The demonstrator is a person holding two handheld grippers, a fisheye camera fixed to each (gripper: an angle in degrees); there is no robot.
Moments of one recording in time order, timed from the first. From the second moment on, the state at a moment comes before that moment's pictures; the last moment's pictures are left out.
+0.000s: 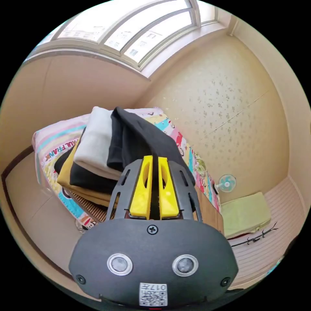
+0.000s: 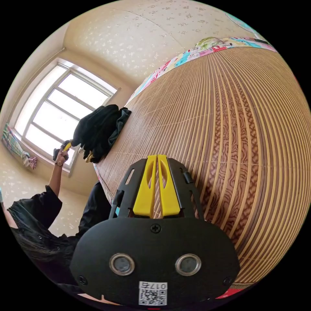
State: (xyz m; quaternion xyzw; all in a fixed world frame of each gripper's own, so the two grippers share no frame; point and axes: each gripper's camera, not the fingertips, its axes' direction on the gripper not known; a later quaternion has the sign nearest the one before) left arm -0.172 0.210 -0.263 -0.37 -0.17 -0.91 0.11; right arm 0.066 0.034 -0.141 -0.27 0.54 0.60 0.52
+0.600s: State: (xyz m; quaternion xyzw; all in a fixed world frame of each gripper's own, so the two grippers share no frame) left arm -0.191 -0.147 0.165 -0.11 0.35 -0.82 0.44; right arm 0.080 0.020 -0.137 -0.30 0.55 0.58 0.51
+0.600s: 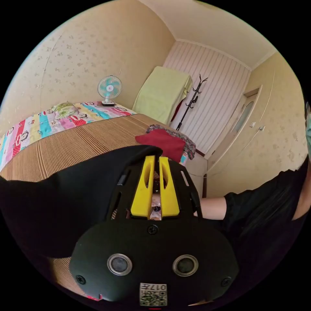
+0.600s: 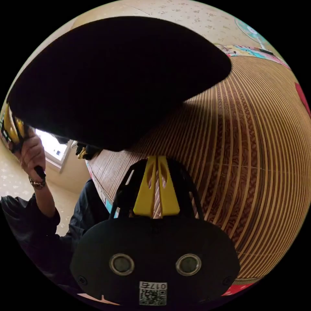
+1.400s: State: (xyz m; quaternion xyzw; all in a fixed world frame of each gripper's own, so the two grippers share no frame) left arm -0.114 -0.085 0.124 -0.35 0.22 -0.85 0.33; right arm 0.001 -0.072 0.013 -0.23 0.82 0.42 0.31
